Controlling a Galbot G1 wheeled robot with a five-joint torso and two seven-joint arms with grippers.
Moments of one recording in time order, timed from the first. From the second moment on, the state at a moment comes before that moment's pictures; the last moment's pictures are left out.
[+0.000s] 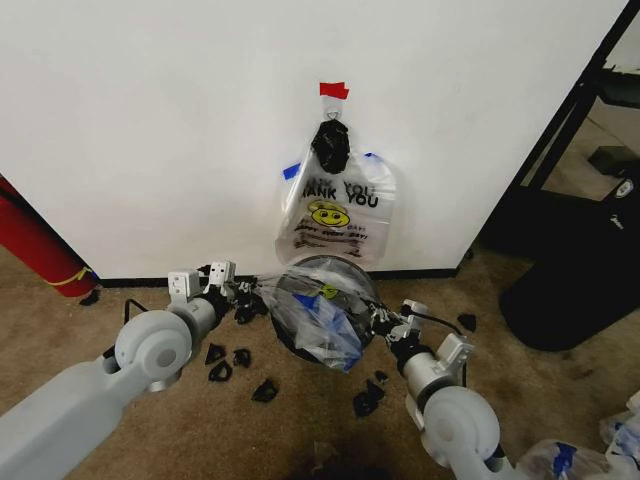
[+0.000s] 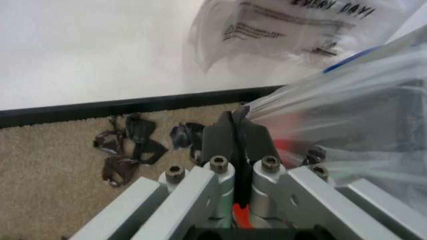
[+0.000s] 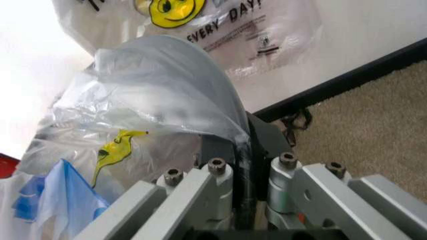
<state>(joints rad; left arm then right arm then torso) 0.91 -0.64 -0.06 -2.09 -1.28 0.43 -0.50 -1.37 1.36 0.31 2.13 0.80 -0.34 0.25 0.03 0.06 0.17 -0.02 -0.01</state>
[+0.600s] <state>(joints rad) 0.97 -0.58 -0.10 -2.29 -0.95 0.36 -0.51 -1.34 1.35 0.29 2.09 0.73 -0.36 0.29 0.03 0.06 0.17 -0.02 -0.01</state>
